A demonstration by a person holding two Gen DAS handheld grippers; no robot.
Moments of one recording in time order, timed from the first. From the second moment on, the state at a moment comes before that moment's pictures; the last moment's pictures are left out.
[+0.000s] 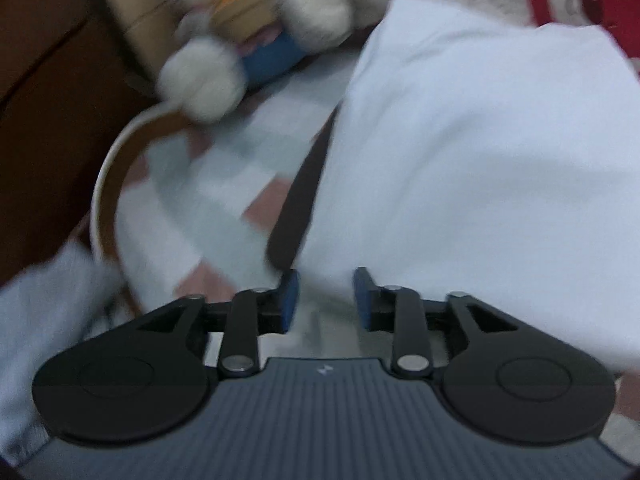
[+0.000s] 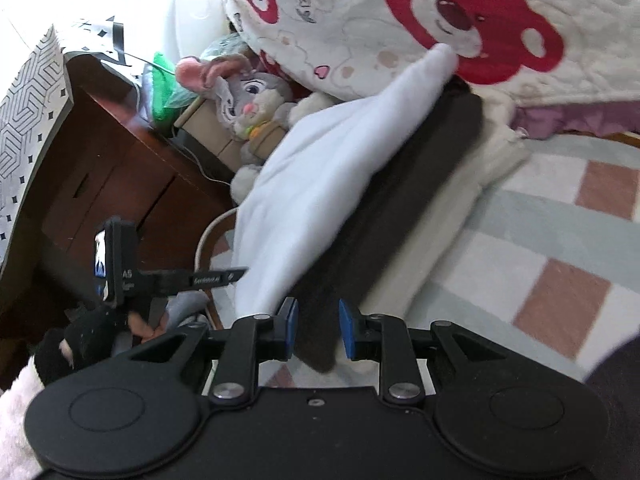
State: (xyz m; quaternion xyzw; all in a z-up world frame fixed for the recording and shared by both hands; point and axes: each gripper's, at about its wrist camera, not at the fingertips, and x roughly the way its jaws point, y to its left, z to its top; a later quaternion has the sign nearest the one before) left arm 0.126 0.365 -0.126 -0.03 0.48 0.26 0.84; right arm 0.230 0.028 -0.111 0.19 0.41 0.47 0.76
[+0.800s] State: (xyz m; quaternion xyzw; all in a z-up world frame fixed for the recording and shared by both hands) left arm 0.032 0.046 -0.053 0.01 0.40 0.16 0.90; right arm 0.126 -0.147 -0.072 0.08 0.27 0.40 0.87
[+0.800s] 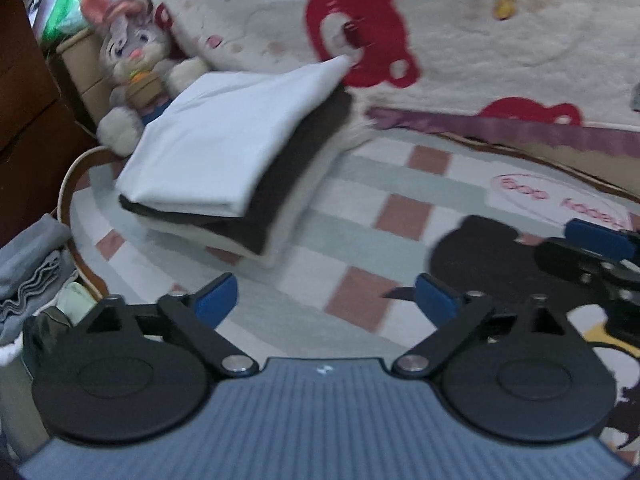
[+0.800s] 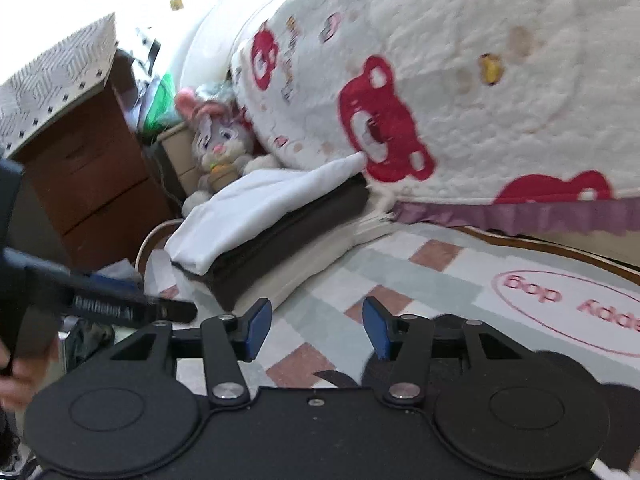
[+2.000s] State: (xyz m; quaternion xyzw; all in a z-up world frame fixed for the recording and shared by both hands) left arm -0.053 -0.049 -0.072 0.03 0.41 0.17 0.89; right arm 0.029 -0.234 -0.055 0.06 0.26 0.35 0.90
